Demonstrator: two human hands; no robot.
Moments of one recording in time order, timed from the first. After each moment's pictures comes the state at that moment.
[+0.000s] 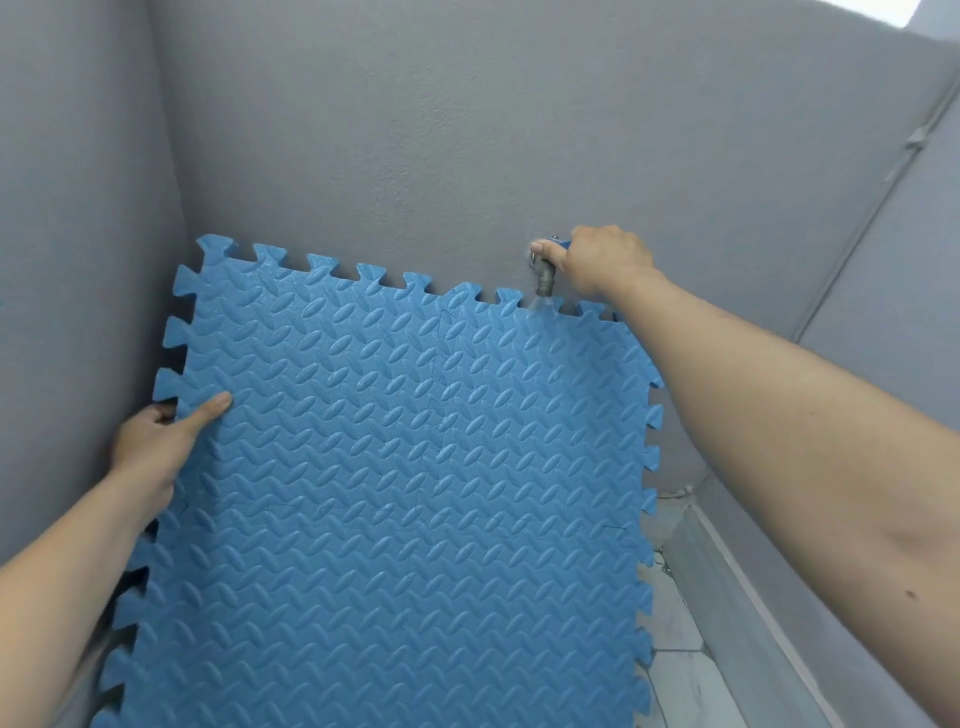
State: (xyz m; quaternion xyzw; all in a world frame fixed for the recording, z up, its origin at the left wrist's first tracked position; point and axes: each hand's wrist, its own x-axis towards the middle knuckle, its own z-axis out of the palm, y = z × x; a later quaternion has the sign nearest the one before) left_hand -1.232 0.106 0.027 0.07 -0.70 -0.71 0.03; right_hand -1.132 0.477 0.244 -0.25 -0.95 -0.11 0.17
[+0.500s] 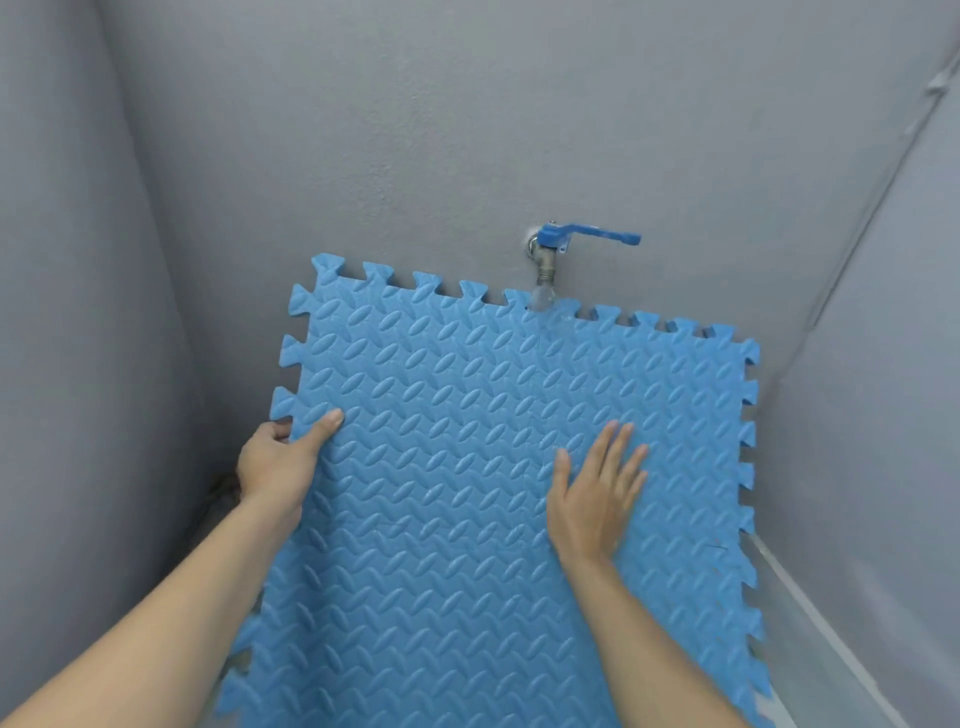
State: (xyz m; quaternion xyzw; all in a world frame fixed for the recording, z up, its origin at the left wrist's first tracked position) left_hand -1.212 0.199 0.021 0.06 -0.74 -0.68 0.01; right_hand -1.072 0.461 -0.051 -0.39 -0.84 0.13 0.35
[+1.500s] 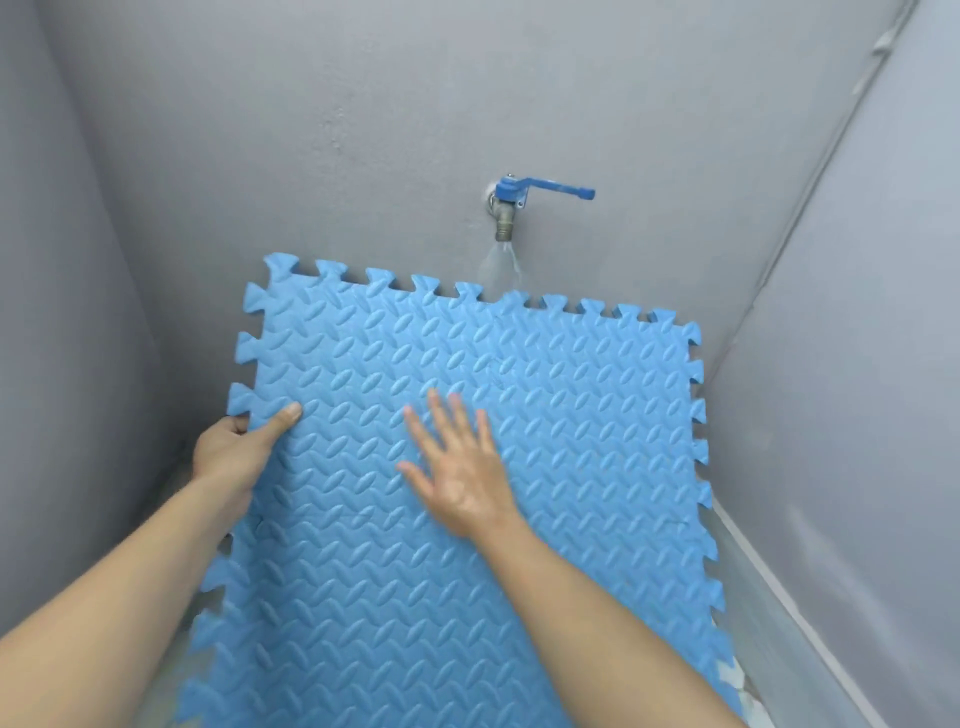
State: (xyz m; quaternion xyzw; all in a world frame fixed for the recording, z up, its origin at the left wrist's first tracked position) left_hand -1.187 0.184 0.004 0.06 -0.73 -0.68 -0.07; right_hand -1.080 0.394 -0.049 -0.06 -0.98 0.02 0.19
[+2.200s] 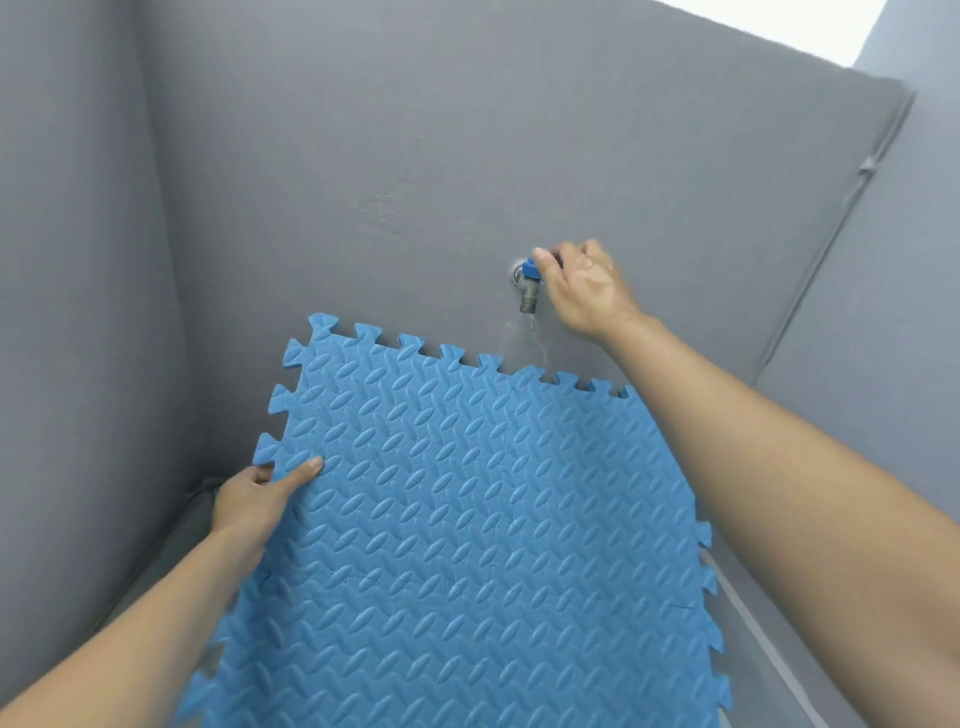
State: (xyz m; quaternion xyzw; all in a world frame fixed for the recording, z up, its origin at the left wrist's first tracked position) left_hand -1.193 0.172 -0.010 0.04 -0.74 -0.67 -0.10; right_hand -1.111 0.470 0.229 -0.21 -0.93 0.11 0.27
